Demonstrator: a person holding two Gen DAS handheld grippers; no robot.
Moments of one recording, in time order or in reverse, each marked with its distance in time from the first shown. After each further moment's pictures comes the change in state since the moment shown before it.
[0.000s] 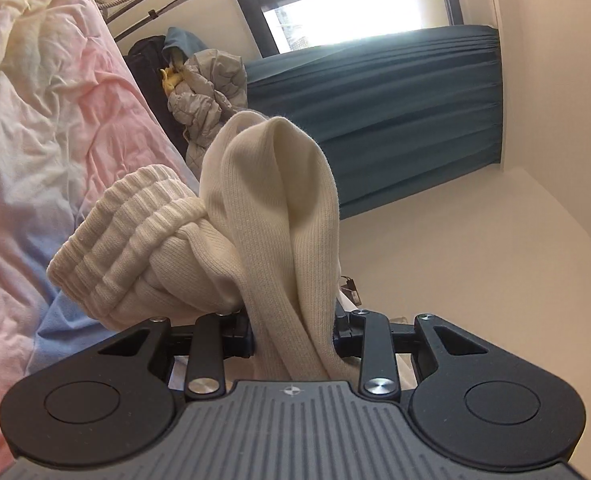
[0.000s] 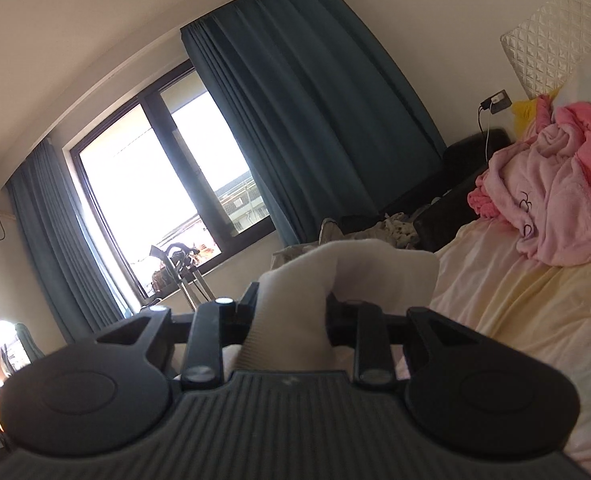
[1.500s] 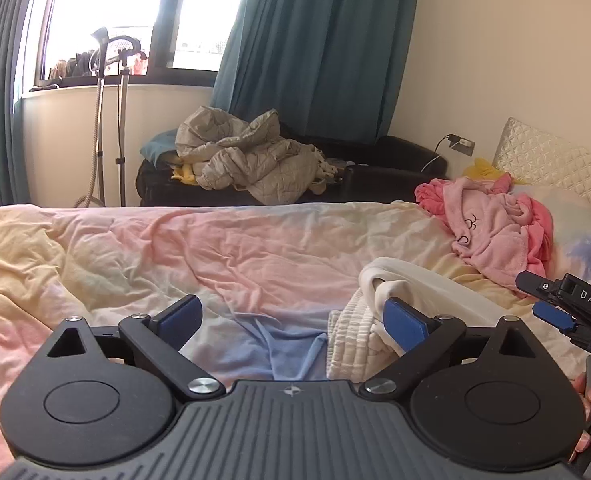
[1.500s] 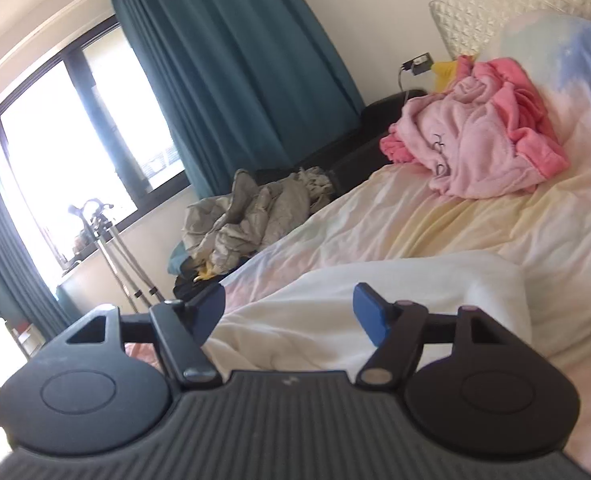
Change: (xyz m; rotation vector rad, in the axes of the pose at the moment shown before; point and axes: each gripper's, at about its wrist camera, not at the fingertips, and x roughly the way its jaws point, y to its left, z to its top) left arm -0.087 -0.048 0.009 0.970 0.041 0.440; right arm -0.003 -0.008 -0.078 -0.038 0.149 -0.225
